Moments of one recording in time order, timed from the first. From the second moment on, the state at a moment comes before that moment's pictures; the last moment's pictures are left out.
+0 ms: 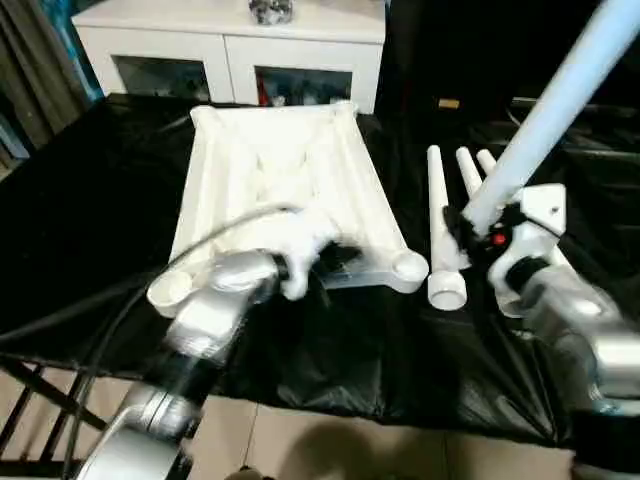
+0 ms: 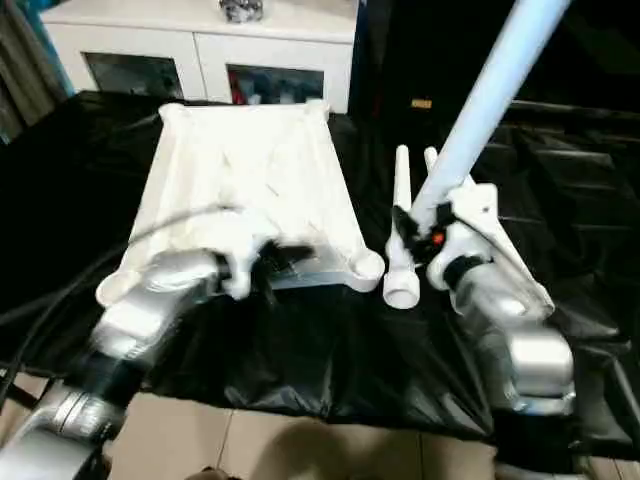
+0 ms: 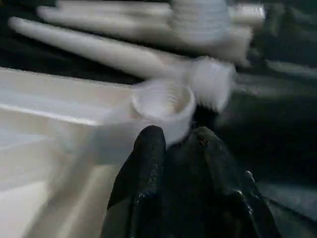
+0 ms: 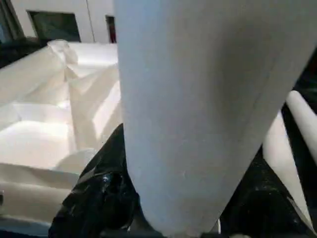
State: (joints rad) left arm -0.62 0.18 -0.29 0.48 -0.04 0.21 -0.92; right arm -0.29 -0.33 -0.15 -0.10 0.28 0.56 0.34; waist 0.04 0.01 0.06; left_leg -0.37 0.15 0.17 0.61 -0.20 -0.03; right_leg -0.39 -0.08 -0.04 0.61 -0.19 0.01
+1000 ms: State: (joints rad) left arm -0.95 0.14 -0.28 1.16 0.05 -0.06 -1.02; right arm -0.27 -0.40 -0.13 -0.11 0.29 0.59 0.42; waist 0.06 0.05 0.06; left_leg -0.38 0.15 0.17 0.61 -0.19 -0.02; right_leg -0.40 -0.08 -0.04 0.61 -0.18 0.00
